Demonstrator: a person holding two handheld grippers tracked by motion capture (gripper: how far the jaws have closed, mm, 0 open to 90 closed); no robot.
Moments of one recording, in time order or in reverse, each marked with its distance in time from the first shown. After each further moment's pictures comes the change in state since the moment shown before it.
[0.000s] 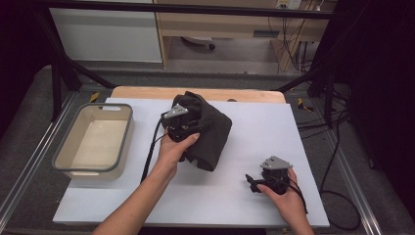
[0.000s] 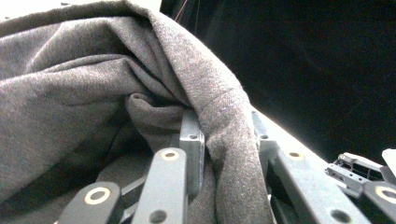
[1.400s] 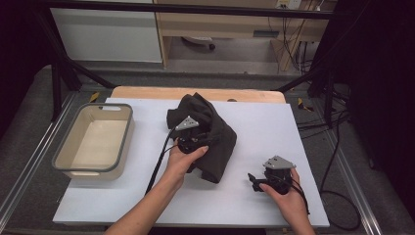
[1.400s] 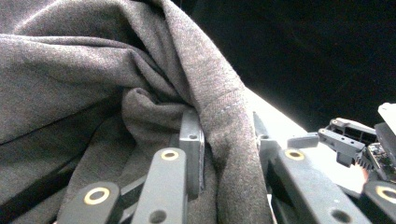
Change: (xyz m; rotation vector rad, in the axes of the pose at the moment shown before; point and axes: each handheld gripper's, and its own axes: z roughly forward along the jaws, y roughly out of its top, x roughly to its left) left arm -0.015 -0.032 0.018 0.059 -0.057 0.000; right arm -0.005 -0.002 -0.004 -0.007 -0.023 0.024
